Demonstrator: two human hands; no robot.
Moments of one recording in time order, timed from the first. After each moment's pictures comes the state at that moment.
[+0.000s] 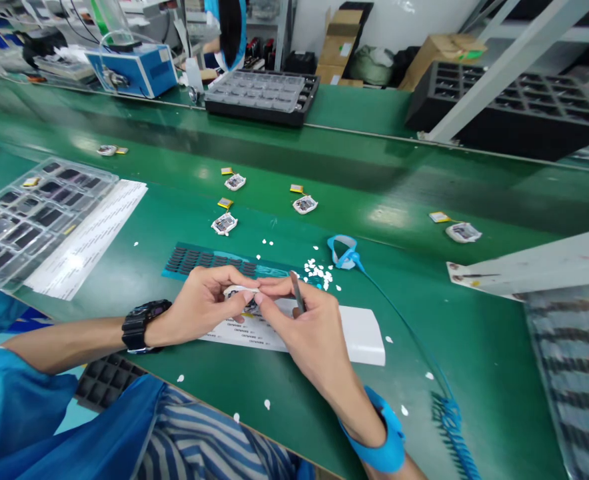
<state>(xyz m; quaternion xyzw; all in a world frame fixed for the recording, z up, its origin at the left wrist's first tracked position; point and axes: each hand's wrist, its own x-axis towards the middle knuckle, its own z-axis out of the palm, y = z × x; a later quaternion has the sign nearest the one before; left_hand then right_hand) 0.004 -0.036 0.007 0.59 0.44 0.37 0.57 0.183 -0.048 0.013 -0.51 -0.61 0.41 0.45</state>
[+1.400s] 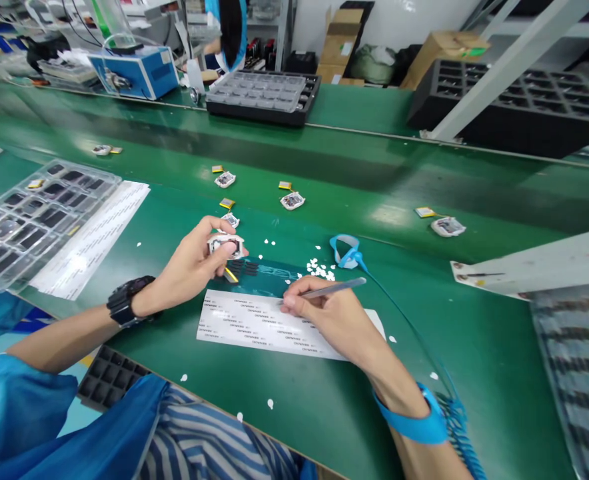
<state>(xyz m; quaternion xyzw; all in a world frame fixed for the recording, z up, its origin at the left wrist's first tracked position) -0.020 0.004 0.018 0.66 0.49 0.37 0.43 0.222 -0.025 0.008 -0.51 -0.61 0.53 0.30</state>
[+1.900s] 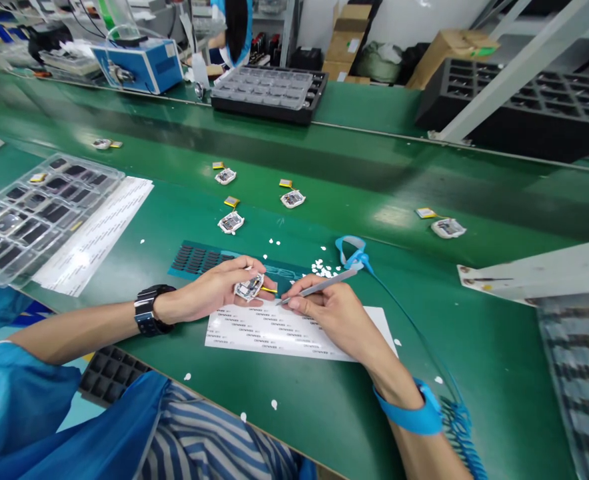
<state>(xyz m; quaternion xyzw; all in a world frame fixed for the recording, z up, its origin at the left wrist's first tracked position) 0.002 -0.012 0.005 0.31 0.42 0.28 0.81 0.225 -0.018 -0.010 -0.52 -0.56 0.58 0.29</state>
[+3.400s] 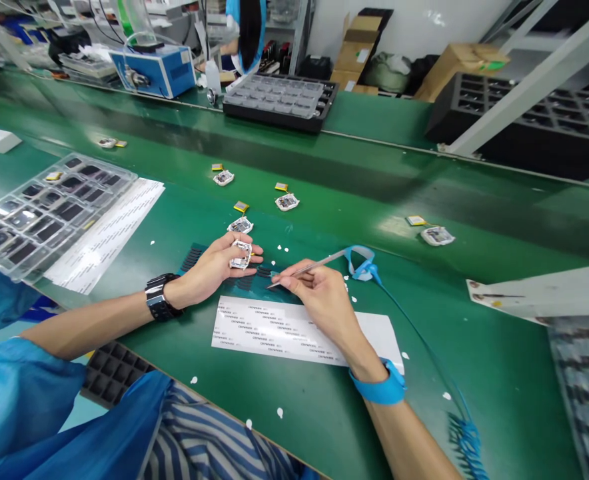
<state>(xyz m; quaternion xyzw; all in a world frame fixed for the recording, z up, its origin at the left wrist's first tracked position) -0.008 0.013 0.009 0.30 0.50 0.42 0.70 0.190 0.004 -0.010 -0.49 -0.57 0.54 0.39</state>
